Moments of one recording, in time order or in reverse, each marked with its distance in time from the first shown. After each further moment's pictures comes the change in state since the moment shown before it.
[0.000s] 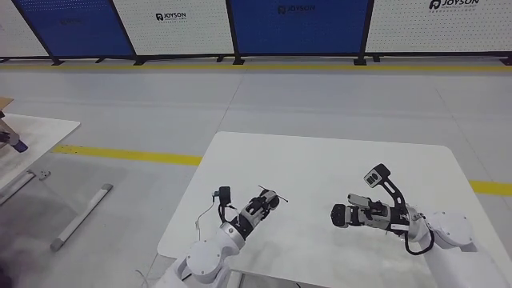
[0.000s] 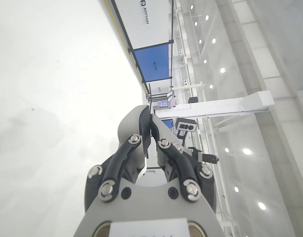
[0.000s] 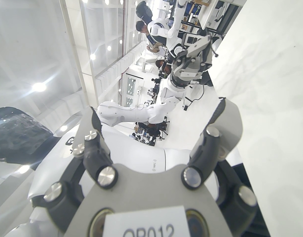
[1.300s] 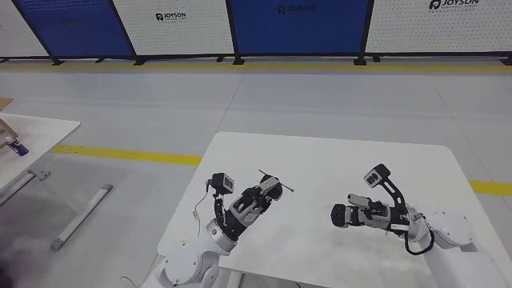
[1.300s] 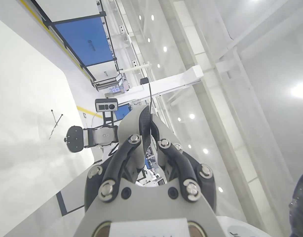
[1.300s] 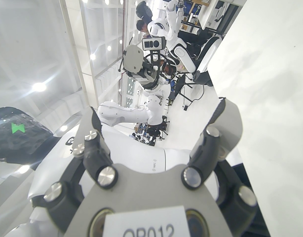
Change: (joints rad) left arm 0.088 0.013 -0.089 -0.226 -0.165 -0.175 -0.192; right arm 0.000 0.000 0.000 0.000 0.000 0.000 0.000
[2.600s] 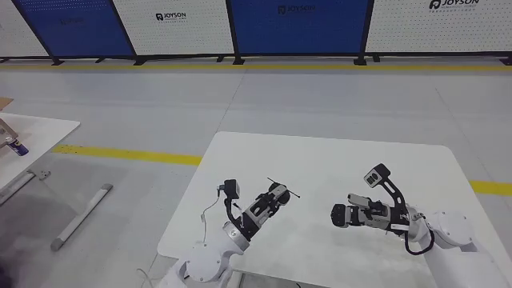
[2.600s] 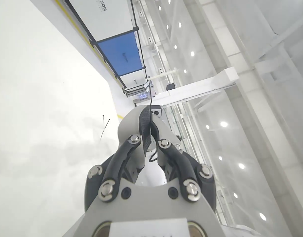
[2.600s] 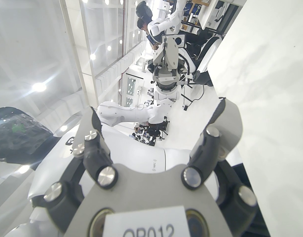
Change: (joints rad) left arm -0.084 -0.014 0.116 0.170 0.215 0.031 0.143; right arm 0.000 0.000 0.000 0.000 0.000 0.000 0.000
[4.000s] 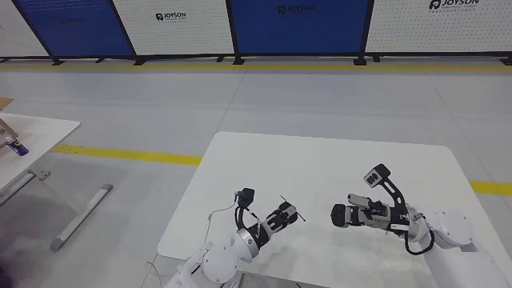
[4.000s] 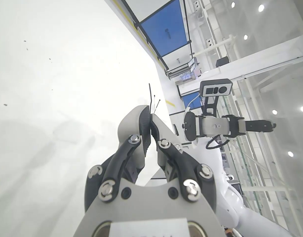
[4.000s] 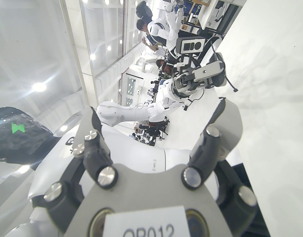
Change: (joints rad) left arm -0.058 0.007 0.090 0.092 0.290 0.170 -0.042; right arm 0.000 0.000 0.000 0.000 0.000 0.000 0.000
